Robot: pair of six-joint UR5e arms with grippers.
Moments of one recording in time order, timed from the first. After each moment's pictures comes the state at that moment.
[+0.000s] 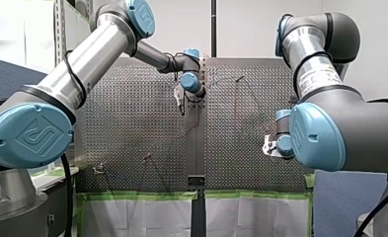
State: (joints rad) left arm -0.52 -2.26 -0.96 -3.09 -1.83 -1.83; right arm 1.72 -0.73 1.55 -0.52 1.75 1.65
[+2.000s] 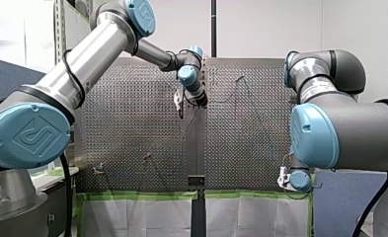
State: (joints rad) left arm -0.54 -2.26 -0.95 -3.44 -1.74 -1.96; right arm 1.63 -0.48 1.53 -0.69 1.77 1.64
